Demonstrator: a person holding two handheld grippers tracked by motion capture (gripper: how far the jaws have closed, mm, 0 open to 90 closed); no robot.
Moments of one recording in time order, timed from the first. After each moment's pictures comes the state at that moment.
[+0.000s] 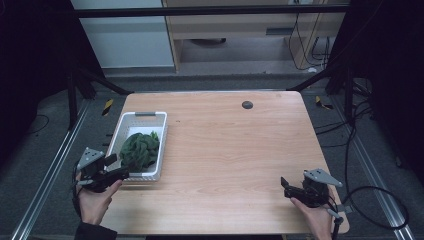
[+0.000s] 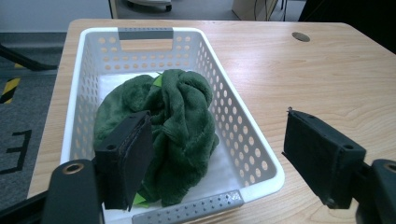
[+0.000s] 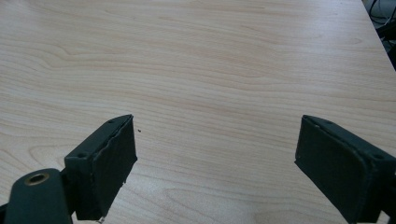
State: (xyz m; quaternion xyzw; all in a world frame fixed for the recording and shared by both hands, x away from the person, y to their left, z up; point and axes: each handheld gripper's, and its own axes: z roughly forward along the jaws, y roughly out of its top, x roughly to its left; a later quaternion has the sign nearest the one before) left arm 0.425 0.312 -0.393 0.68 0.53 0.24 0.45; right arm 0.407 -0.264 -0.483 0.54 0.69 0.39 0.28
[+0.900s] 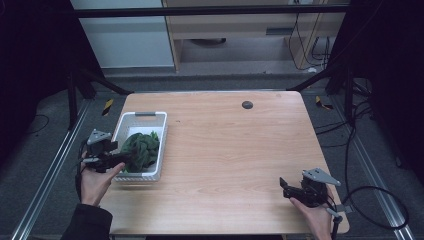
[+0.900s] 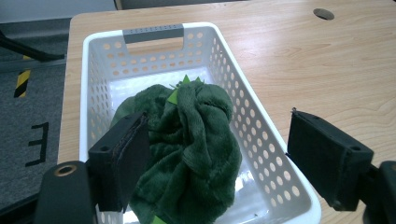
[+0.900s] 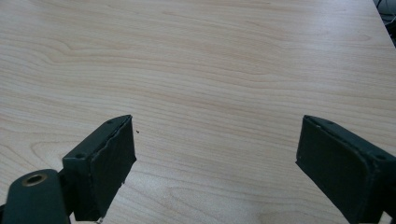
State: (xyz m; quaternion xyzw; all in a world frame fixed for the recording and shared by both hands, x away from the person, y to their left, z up) left arm 0.472 0.309 -0.375 0.72 0.53 0.24 0.38; right arm 0.408 -0.262 -0.484 0.54 0.69 0.39 0.27
